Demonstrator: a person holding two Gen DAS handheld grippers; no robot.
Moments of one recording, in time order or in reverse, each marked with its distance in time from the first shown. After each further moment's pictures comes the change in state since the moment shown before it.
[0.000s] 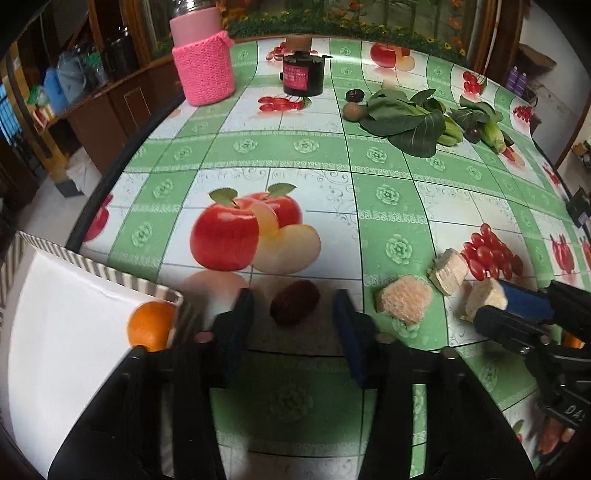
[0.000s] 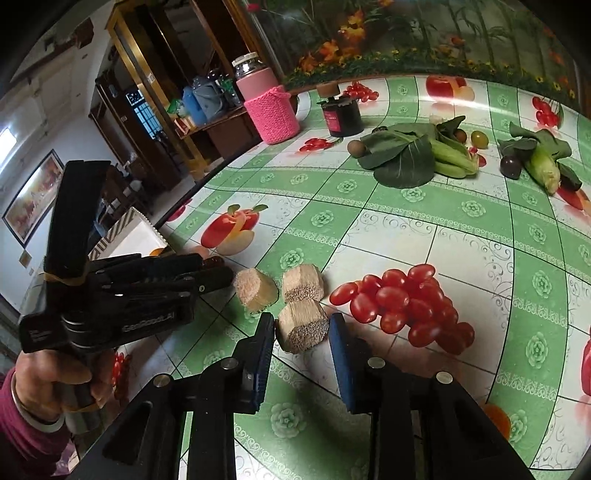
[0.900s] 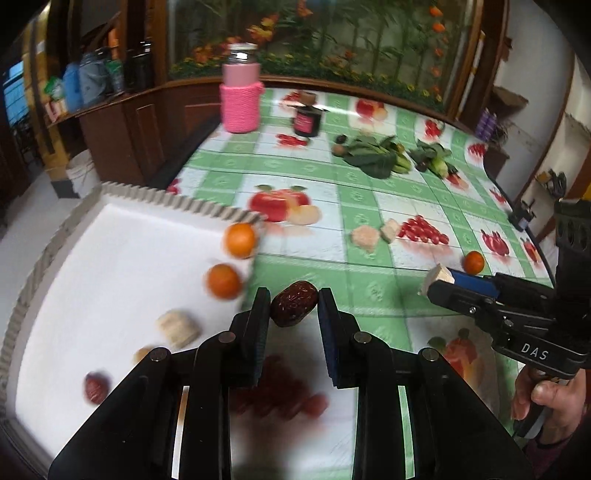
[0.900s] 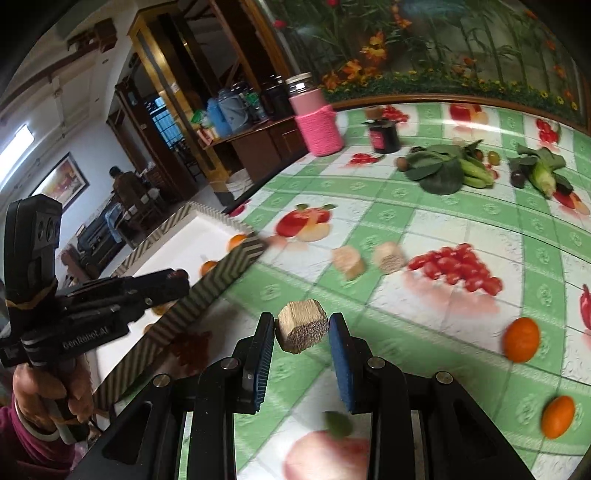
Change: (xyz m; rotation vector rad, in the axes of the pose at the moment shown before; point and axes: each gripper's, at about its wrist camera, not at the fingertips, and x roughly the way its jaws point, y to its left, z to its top) left arm -0.127 0.052 -0.087 -0.088 -0.159 -0.111; right arm -0.044 0.080 -0.036 -0.032 -0.061 0.045
